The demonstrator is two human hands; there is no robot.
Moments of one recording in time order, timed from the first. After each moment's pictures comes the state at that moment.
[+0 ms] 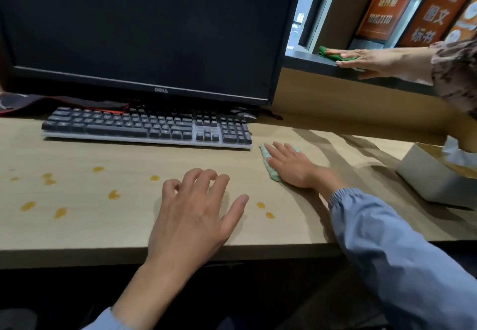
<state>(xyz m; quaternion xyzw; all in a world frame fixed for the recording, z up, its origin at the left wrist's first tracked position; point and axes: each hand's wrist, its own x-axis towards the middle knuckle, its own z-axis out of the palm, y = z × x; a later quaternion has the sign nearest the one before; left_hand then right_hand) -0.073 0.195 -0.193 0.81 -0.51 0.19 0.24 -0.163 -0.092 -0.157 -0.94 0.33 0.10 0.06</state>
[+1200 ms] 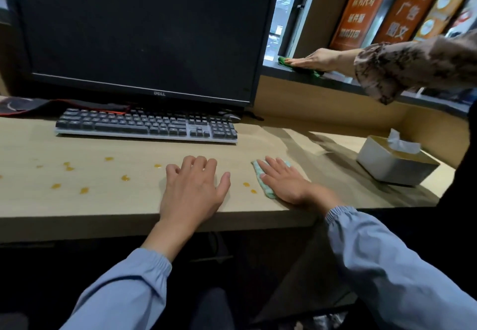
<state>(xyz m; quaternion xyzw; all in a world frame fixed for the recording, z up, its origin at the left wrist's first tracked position) -0.075 0.194 -0.190 0.83 -0.49 0.14 0.21 -0.239 -0.006 -0.156 -0.93 0.34 0.09 0.07</state>
